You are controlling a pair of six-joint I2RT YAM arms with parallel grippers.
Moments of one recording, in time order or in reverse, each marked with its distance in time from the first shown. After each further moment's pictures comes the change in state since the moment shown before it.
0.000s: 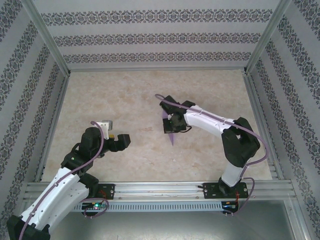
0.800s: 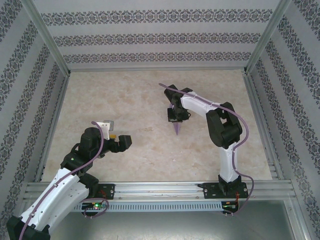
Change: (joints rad) left arm 0.000 -0.006 0.000 0.008 0.053 0.007; right arm -0.145 0.318 0.265 -0.085 0.025 -0.065
